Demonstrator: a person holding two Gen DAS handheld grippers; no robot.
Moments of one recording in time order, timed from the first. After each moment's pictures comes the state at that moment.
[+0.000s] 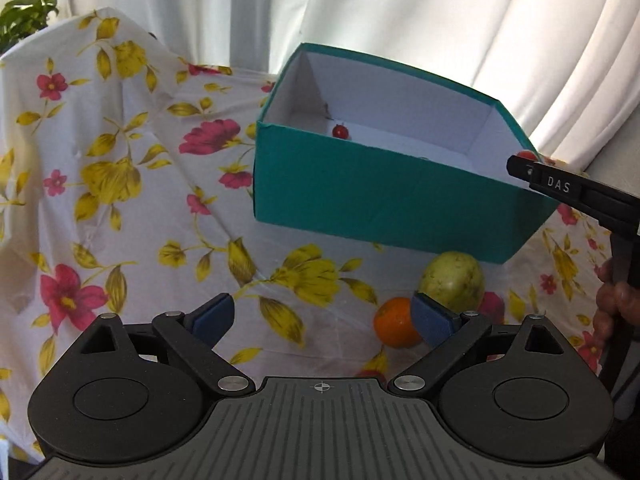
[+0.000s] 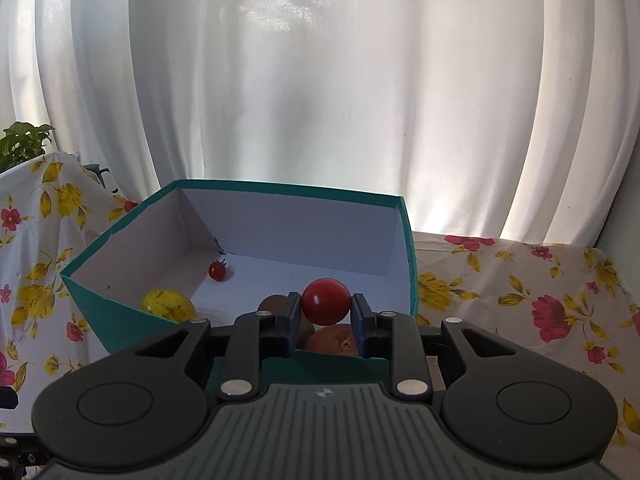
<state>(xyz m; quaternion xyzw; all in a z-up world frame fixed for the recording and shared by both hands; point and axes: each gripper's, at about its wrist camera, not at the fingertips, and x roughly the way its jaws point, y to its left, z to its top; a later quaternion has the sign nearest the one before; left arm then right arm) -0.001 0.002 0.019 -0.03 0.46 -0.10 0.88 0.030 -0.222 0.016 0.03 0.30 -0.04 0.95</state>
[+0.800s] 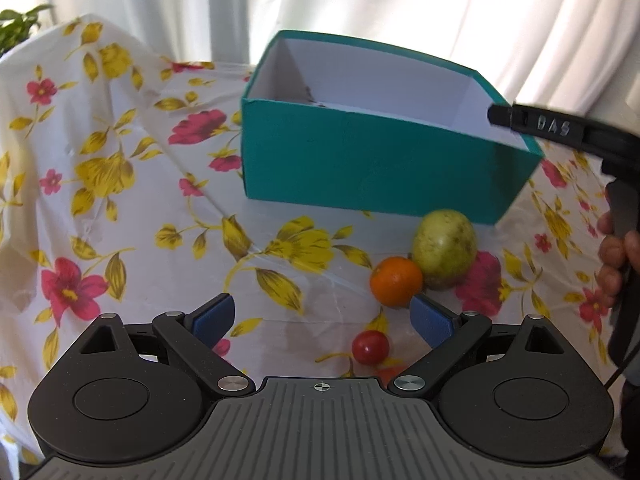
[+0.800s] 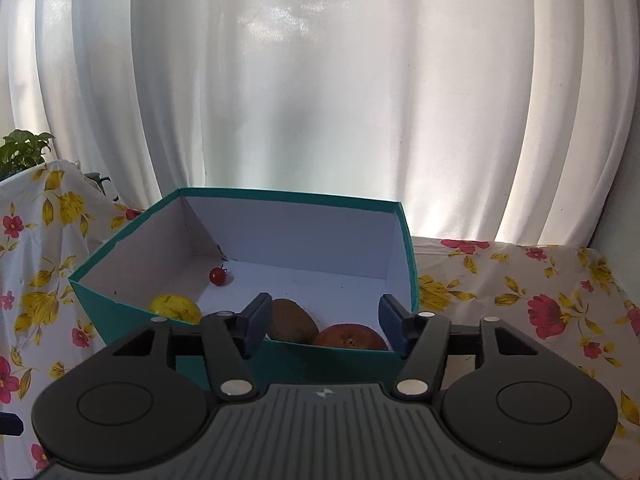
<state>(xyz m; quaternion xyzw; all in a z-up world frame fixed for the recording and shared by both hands) -0.025 -0.003 0.013 0.02 0.46 -0.14 0.88 0.006 -0.214 0.029 0.03 0.27 -0.05 0.96</state>
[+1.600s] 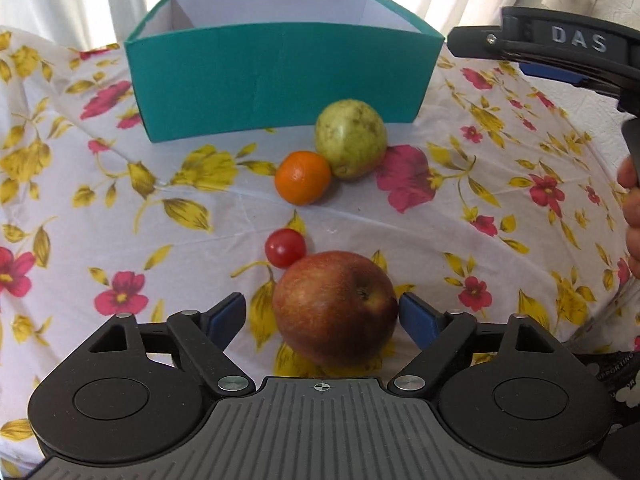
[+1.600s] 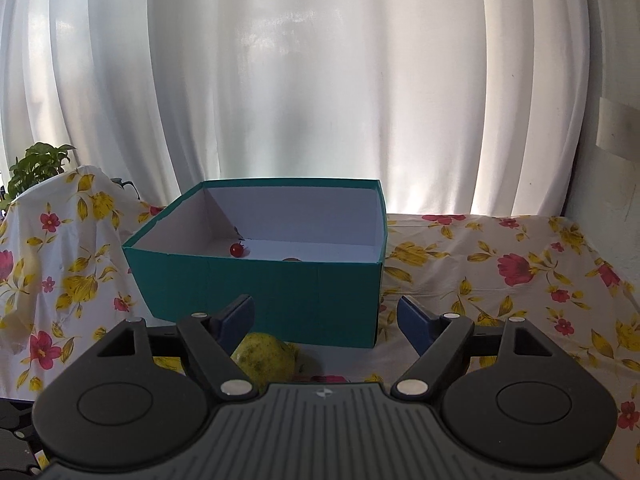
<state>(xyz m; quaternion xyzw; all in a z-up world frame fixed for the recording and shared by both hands) -0.072 -0.030 -0.024 0.07 0.49 -0.25 0.83 -0.086 -0.214 0.035 0.06 0.27 -0.05 0.96</state>
